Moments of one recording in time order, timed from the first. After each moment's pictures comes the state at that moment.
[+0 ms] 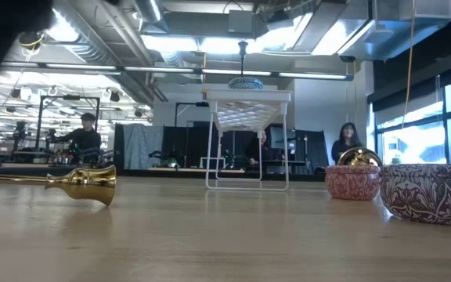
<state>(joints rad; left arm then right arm) -0.62 1.97 1.65 -1.23 0.03 -1.27 0.99 1.35 1.30 -0.95 0.49 1.11</state>
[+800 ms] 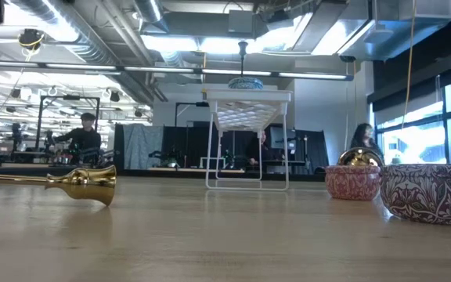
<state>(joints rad) -0.71 2.02 1.62 -1.27 -0.10 -1.43 0.99 1.35 1.30 -0.95 0.50 1.10</state>
